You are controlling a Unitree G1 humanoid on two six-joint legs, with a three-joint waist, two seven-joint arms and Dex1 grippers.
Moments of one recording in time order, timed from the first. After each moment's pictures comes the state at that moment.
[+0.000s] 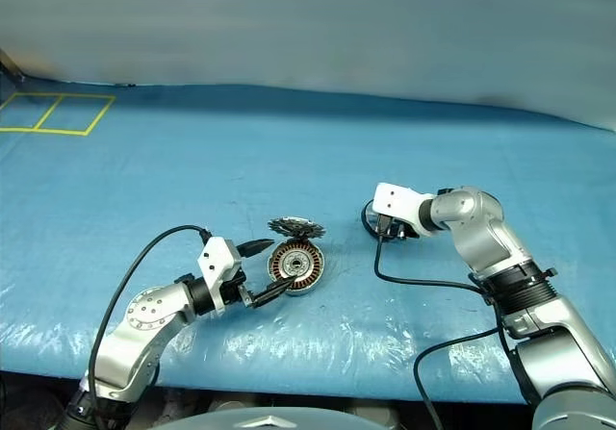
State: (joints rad) left arm 0.08 0.43 -0.19 -0.32 -0.25 0.23 -0.72; right arm -0.55 -0.75 0.37 0.13 -0.17 0.37 1.00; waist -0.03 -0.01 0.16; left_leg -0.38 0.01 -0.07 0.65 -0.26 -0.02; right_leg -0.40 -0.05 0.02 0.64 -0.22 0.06
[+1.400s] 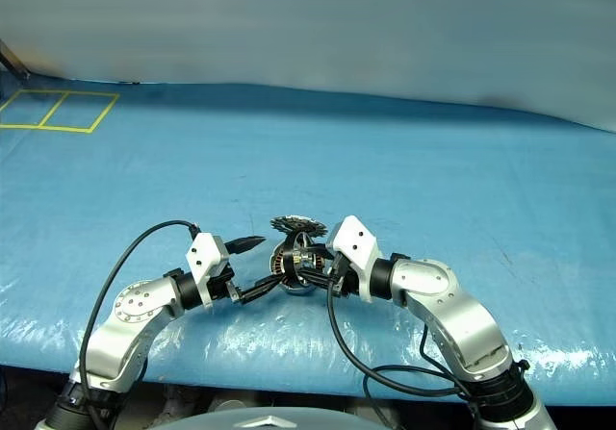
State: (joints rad) left arm 0.05 0.48 -0.13 -0.24 -0.27 0.19 -0.79; right arm -0.13 -0.50 0.26 -0.54 0.31 0.69 0.73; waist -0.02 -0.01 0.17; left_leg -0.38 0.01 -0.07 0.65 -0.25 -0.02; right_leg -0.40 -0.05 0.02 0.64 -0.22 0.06
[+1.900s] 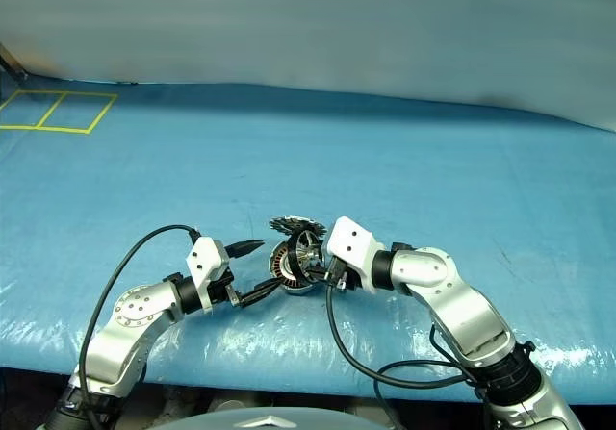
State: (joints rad) left arm 0.08 0.47 -0.13 -0.24 -0.26 0.18 -0.78; right arm -0.21 -0.59 0.32 -0.52 0.22 0.63 0.76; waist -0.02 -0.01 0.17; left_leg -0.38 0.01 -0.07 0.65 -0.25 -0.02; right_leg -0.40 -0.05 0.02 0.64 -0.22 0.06
